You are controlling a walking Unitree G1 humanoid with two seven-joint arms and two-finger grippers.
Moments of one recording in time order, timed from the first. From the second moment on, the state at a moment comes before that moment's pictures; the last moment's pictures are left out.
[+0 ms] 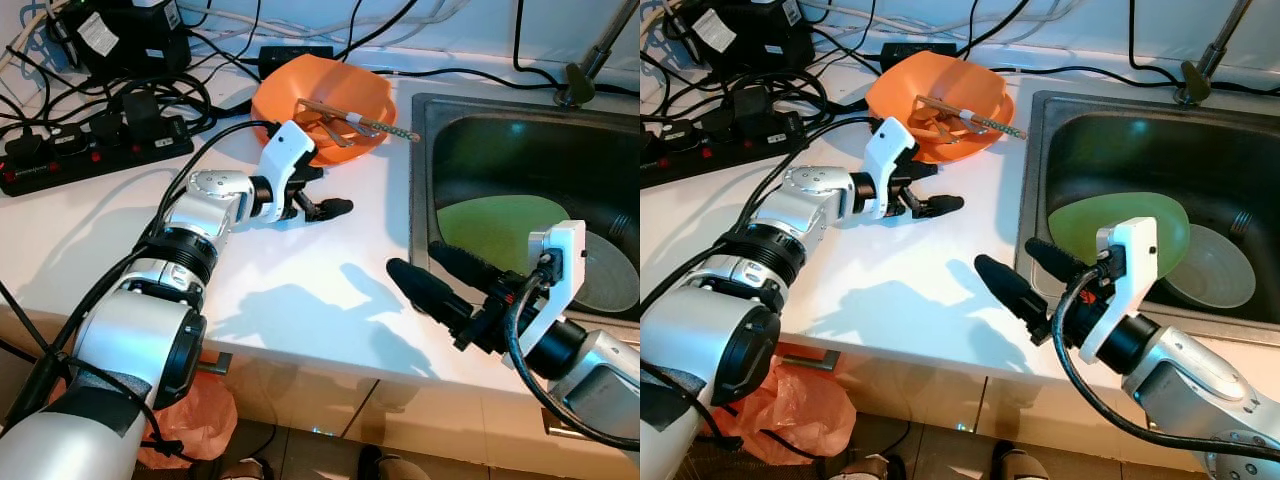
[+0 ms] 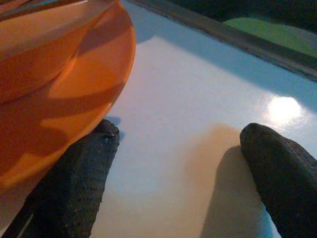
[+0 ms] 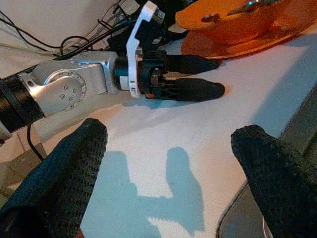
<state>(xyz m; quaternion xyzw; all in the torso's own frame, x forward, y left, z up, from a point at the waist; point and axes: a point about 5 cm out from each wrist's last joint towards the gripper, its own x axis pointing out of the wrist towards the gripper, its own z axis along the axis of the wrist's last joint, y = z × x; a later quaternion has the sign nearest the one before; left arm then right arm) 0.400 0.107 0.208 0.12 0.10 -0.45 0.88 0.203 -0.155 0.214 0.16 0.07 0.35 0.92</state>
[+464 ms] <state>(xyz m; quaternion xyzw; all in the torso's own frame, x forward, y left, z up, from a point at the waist) 0.396 0.106 0.235 0.09 0.09 -0.51 0.85 0.206 -0.155 0.211 0.16 0.07 0.35 0.92</state>
